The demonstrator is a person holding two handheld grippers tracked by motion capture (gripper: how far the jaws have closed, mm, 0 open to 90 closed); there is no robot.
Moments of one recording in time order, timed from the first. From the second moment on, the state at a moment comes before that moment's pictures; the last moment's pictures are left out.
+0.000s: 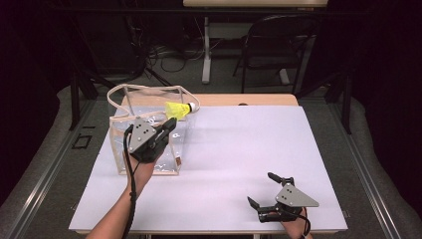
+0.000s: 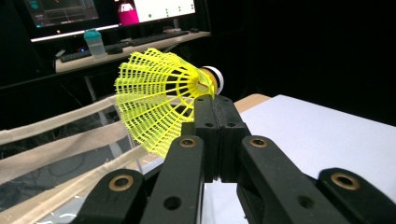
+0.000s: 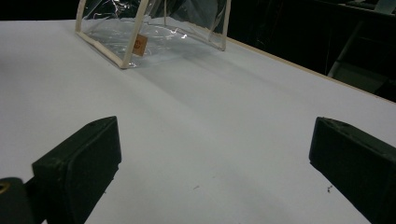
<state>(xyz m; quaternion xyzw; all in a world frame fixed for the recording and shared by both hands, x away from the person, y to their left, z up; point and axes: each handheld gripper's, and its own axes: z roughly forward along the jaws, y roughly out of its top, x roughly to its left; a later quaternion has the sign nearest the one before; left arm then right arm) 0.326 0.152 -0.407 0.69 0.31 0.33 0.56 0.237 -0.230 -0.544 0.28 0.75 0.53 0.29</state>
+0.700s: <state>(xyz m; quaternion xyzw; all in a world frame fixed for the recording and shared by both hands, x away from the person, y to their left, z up) 0.337 0.166 -0.393 0.68 0.32 0.34 0.56 0.237 -0.230 -0.544 0.28 0.75 0.53 0.29</state>
